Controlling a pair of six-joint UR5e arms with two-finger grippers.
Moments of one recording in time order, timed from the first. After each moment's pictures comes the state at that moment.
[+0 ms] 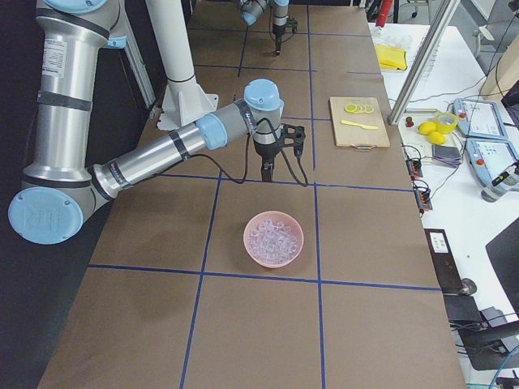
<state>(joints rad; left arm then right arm) -0.82 -1.53 -1.72 -2.01 -2.07 -0.92 1.27 -1.73 2.22 -1.58 2.36 0.62</state>
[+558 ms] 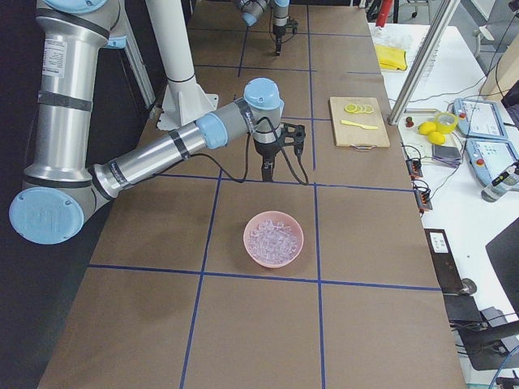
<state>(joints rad) -0.82 -1.54 -1.72 -2.00 -2.07 -0.92 1.27 -1.73 2.22 -1.58 2.36 0.62</state>
